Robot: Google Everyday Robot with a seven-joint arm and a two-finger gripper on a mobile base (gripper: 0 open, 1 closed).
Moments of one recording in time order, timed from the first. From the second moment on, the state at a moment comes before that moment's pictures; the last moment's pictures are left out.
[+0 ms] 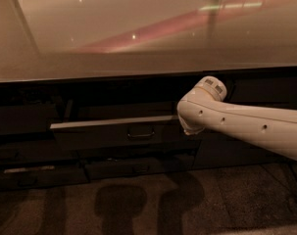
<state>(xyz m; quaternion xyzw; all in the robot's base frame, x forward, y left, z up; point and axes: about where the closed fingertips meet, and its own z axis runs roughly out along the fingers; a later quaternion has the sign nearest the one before) 0.627 -0.164 0.629 -0.79 0.58 -0.19 0.11</state>
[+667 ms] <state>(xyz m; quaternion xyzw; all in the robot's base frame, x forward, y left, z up) 0.619 -0.165 0.629 -0.79 0.57 -0.20 0.11</state>
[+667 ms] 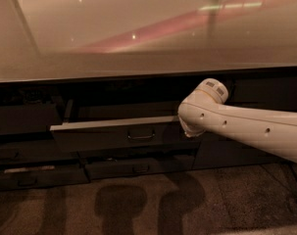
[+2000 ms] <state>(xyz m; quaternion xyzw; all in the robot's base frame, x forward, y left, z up) 0.605 -0.167 0.628 -0.79 0.57 -0.20 0.11</state>
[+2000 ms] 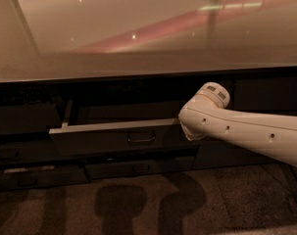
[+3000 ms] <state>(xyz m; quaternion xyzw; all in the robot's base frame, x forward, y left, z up) 0.599 -0.168 0.630 -0.79 0.57 -0.20 0.11</state>
